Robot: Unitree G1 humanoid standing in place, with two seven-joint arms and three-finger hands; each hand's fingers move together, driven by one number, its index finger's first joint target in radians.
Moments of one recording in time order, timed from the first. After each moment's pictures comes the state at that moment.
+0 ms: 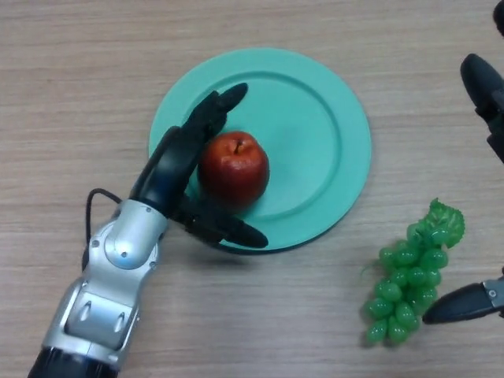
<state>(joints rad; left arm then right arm) -0.35 0.18 -0.16 0.06 0.22 0.14 -0.10 0.06 -0.25 -0.24 -0.96 0.36 0.47 0.29</state>
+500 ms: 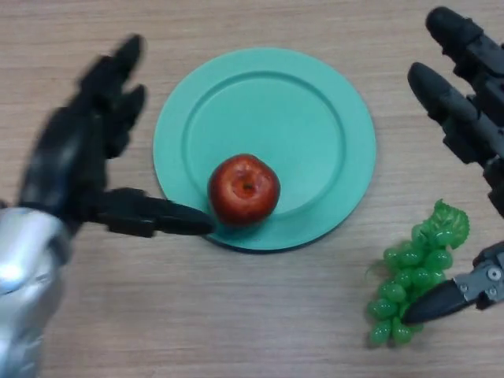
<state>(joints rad) -0.17 0.27 0.16 -0.63 -0.26 0.64 -0.12 -0.08 -0.29 -0.19 -0.92 0.34 0.60 0.29</state>
